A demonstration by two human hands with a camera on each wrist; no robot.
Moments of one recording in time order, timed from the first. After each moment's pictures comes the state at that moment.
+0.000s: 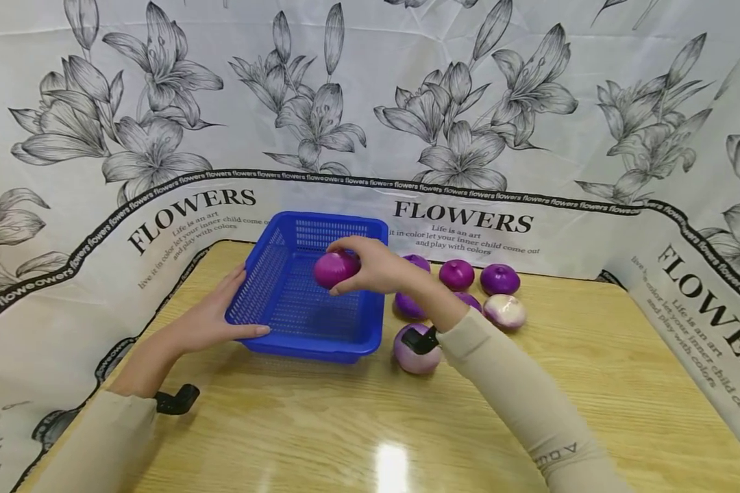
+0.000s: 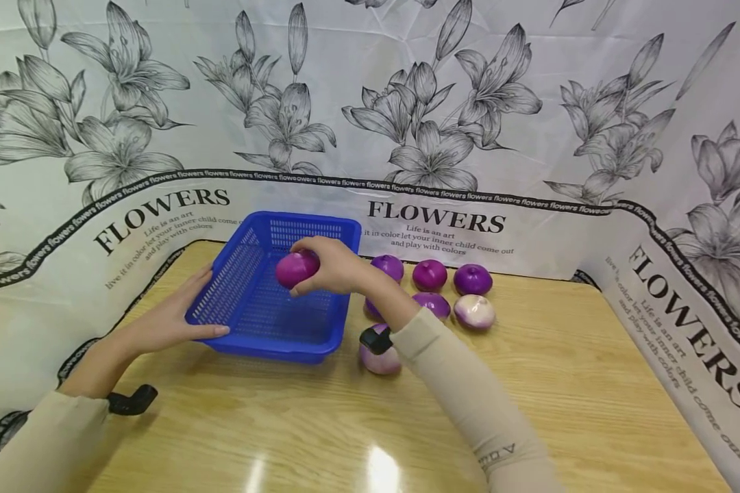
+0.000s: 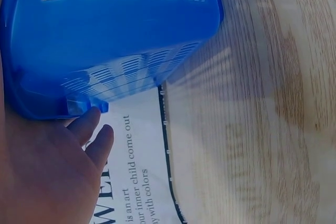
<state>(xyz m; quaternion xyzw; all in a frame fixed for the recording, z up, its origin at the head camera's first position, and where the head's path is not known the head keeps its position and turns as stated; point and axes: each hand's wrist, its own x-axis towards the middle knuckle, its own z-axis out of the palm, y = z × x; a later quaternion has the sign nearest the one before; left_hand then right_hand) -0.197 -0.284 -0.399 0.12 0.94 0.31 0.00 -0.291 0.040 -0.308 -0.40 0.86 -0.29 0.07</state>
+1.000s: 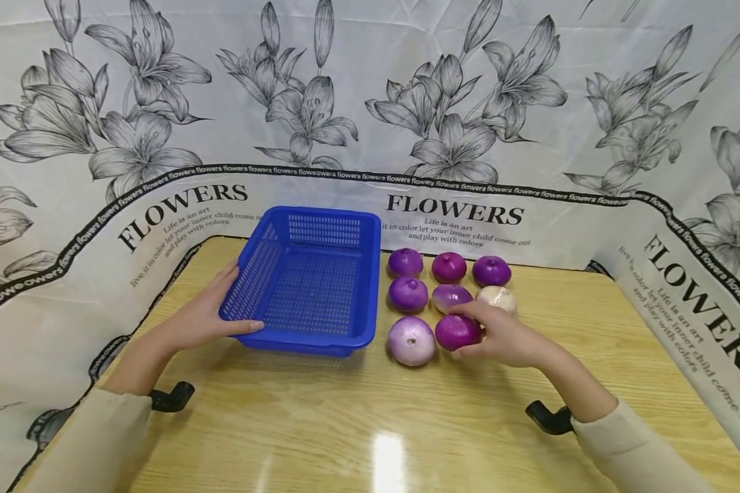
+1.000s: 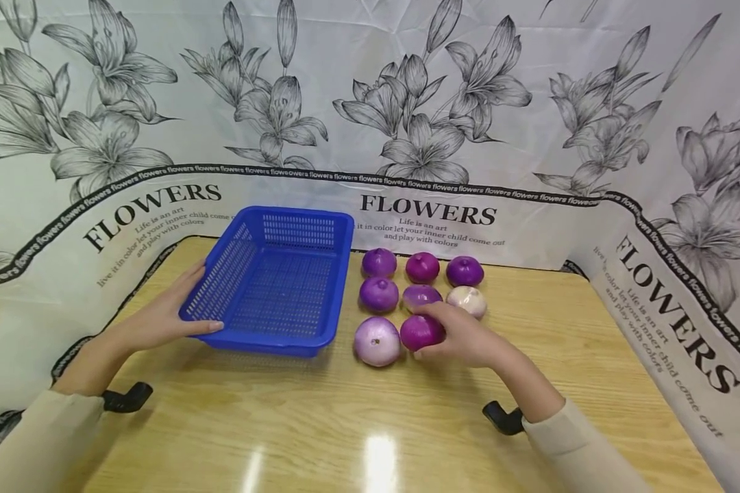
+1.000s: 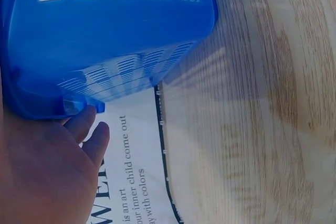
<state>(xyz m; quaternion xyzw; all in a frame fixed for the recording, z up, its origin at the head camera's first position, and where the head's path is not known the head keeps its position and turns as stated) -0.195 -0.283 -0.396 0.13 0.94 0.32 0.01 -0.226 0.238 -0.369 -0.32 0.91 -0.25 0.07</state>
